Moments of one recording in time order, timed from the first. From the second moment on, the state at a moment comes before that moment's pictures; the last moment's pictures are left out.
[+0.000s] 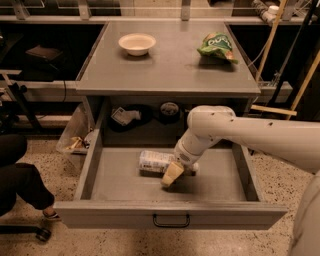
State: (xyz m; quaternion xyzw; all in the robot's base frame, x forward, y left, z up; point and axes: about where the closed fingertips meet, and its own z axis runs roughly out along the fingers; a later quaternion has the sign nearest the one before) arm 0.572 -0.055 0.593 -0.52 0.84 0.13 0.14
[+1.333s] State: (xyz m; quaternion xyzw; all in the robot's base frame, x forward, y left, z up) arm 0.585 -0.085 0.648 -0.50 0.84 0.12 0.17
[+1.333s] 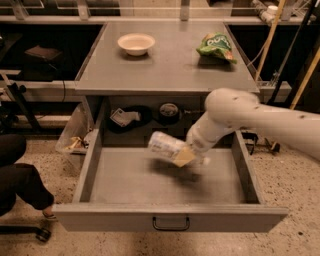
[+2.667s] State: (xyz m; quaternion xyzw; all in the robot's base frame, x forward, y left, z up) arm 0.639 -0.219 0.908 -0.34 0.87 0.05 0.36
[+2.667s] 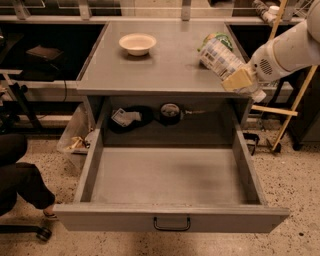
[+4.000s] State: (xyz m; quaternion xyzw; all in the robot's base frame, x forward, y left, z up) arm 0.875 -0.102 0.902 -0.39 0.81 -0.07 0.44
